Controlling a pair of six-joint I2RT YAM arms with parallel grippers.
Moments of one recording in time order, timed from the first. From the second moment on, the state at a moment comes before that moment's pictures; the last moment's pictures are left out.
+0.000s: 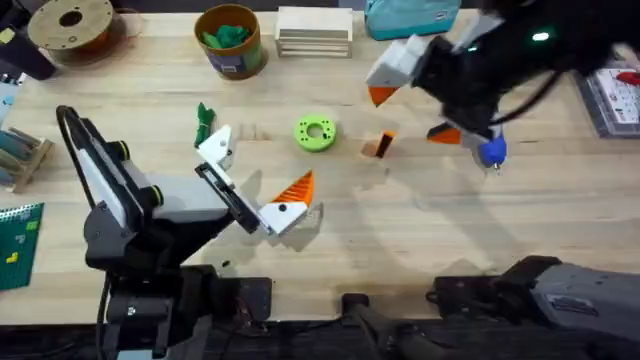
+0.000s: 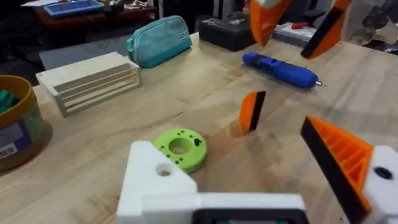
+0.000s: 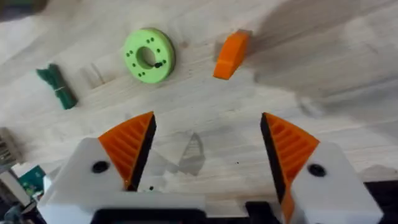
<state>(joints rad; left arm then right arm) 0.05 0.01 0.02 -0.09 0.87 0.01 0.52 1.38 1.35 -1.16 -0.06 1.02</state>
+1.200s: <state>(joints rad) 0.05 0.01 0.02 -0.09 0.87 0.01 0.55 1.73 1.36 -1.11 0.10 1.13</state>
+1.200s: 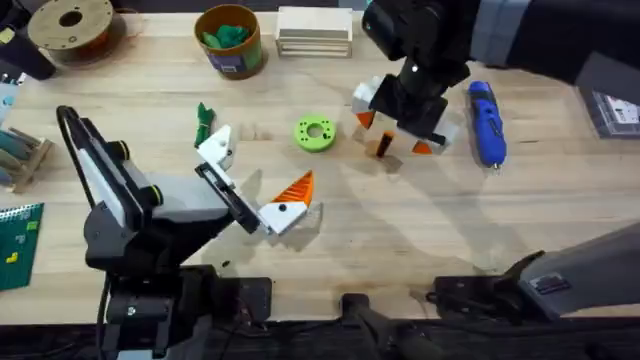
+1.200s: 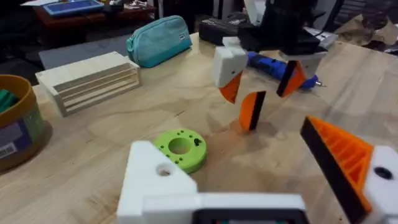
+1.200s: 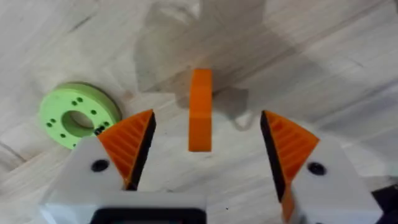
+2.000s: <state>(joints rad) 0.05 0.01 0.02 -0.09 0.87 0.01 0.55 1.75 1.36 -1.10 0.10 1.13</state>
